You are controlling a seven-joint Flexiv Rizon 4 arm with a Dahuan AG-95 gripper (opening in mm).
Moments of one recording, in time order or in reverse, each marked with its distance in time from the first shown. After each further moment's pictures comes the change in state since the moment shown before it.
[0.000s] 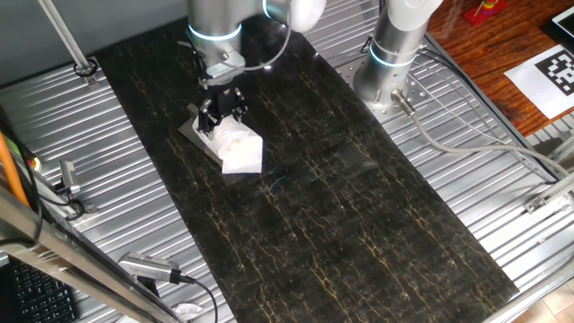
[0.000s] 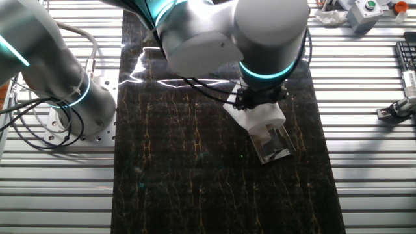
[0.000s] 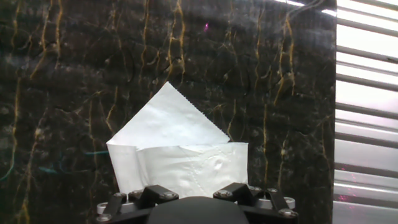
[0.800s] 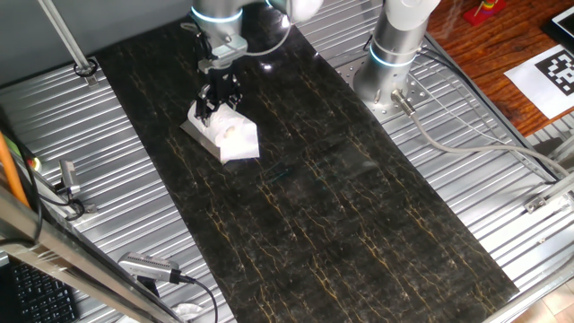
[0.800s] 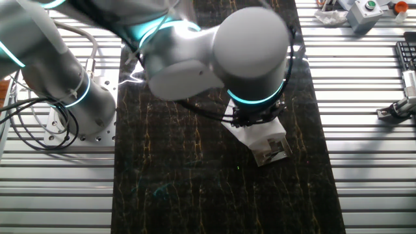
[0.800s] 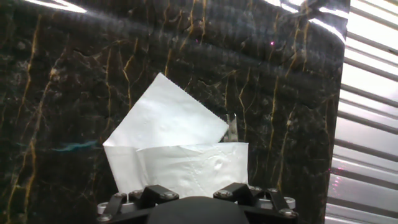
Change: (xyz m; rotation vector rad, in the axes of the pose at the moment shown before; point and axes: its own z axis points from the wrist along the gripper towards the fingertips) arm 0.029 0.015 0.001 0.062 0.021 -0.038
